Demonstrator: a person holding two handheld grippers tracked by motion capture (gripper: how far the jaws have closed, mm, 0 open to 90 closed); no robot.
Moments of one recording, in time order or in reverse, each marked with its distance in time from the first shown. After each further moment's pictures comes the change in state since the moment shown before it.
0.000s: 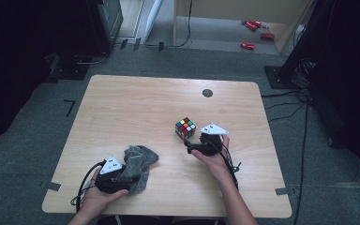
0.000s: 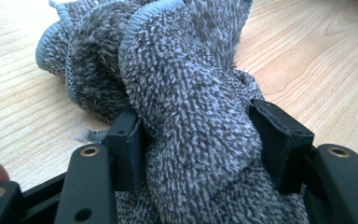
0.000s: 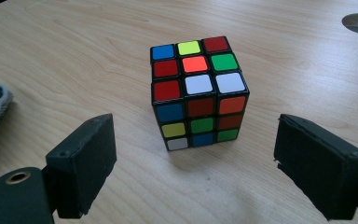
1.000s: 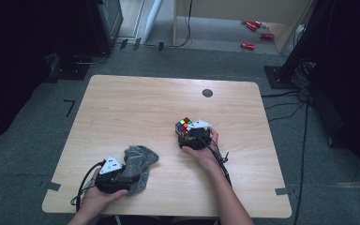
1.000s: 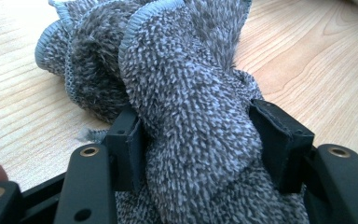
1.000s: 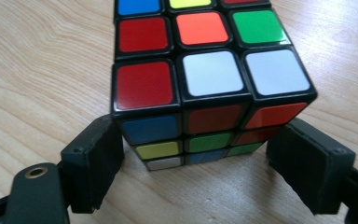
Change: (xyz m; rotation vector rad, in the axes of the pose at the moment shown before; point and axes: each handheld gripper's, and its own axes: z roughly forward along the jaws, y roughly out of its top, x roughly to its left) left arm 0.001 0.000 0.000 -0.001 -0.008 -0.001; right arm 0.003 0.001 0.057 0.154 -0.078 -0.041
